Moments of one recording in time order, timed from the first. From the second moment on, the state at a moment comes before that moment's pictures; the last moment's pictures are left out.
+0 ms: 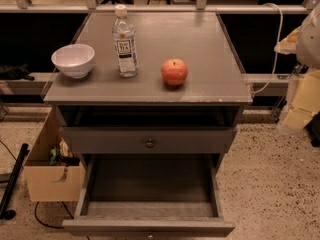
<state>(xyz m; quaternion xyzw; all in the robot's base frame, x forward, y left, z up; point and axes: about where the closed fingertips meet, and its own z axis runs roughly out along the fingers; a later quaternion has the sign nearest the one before) 0.438 -0.217 0.976 -0.60 0.78 -0.03 0.16</state>
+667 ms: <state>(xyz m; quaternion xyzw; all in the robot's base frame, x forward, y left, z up) 0.457 -0.210 0.984 -0.60 0.77 -0.03 0.21</state>
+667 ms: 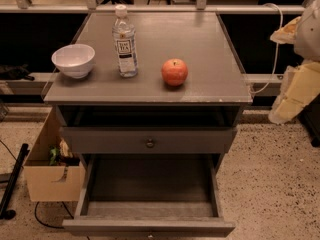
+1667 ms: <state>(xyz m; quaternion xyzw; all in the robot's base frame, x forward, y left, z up) 0.574 -0.136 0.985 -0.59 0.70 0.07 0.39</state>
